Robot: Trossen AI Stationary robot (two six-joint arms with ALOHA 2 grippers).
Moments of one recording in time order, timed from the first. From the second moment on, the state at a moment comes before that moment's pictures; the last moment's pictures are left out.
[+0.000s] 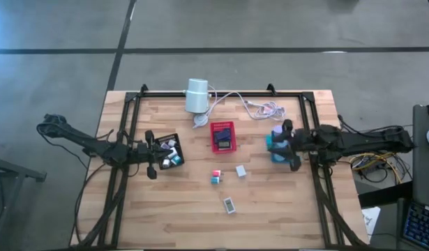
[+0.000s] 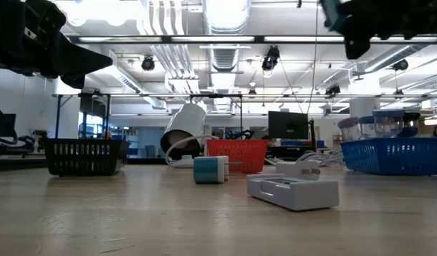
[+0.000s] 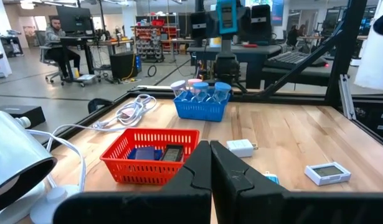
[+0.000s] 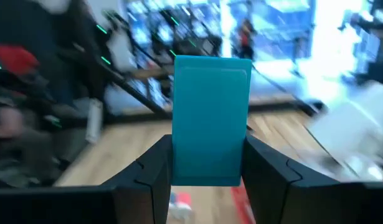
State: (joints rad) left arm -0.38 0.47 0.03 0.39 -0.53 -0.01; right arm 0.05 0.51 0.31 0.18 0.01 0.13
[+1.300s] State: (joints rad) left arm -0.38 0.47 0.03 0.40 -0.53 0.04; right arm 0.04 0.33 0.01 0.51 0.03 0.04
